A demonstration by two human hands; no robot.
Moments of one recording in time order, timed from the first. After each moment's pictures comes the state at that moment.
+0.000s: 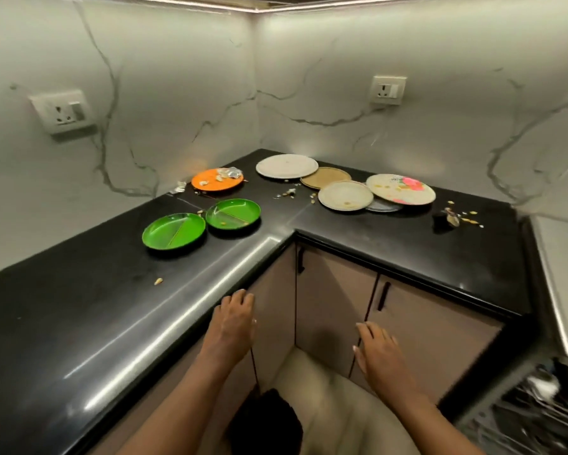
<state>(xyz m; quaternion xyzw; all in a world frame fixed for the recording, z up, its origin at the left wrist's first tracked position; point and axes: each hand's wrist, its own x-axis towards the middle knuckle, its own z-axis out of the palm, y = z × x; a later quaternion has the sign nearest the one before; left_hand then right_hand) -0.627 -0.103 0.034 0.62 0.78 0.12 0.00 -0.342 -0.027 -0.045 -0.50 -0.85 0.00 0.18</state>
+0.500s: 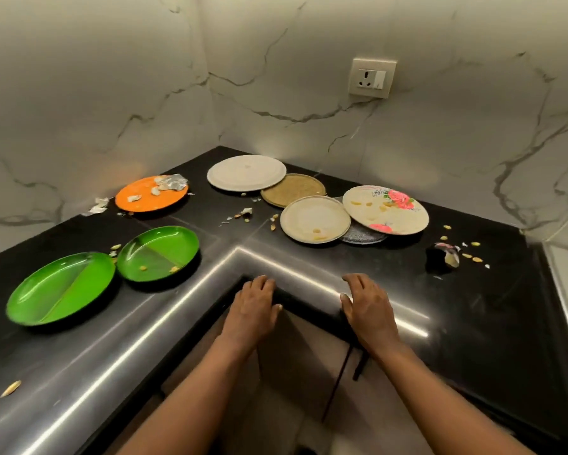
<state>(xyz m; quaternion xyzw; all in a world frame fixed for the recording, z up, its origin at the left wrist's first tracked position) -0.578 0.186 0.025 0.65 0.74 0.13 0.06 -0.360 0.258 0.011 -0.51 -0.83 0.03 0.24</state>
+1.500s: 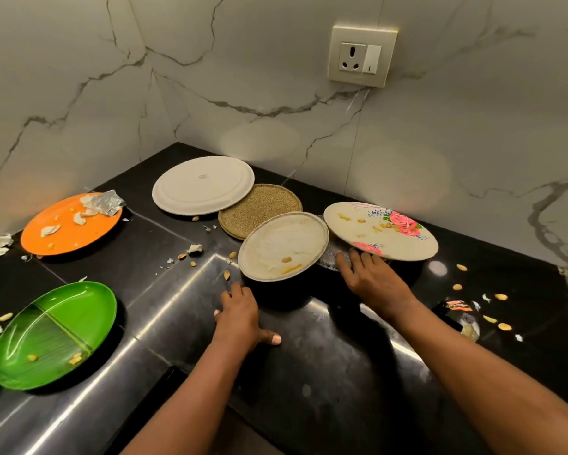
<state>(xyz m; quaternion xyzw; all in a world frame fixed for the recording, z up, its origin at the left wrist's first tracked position) -0.561 0.407 0.020 0.55 0.81 0.01 0.21 -0.324 0.537 0.019 -0.31 -0.91 -0.28 0.02</state>
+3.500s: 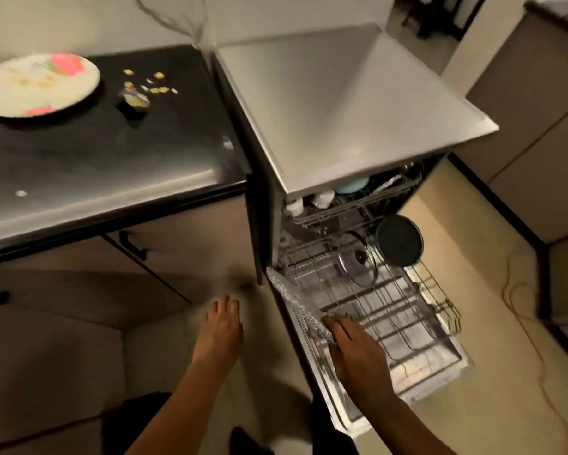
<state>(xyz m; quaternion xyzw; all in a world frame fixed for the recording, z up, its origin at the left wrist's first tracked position) -0.312 -0.003 -0.123 0.88 0.44 -0.08 0.15 -0.128 -0.178 -0.090 -0.81 -0.56 0.07 0.17</state>
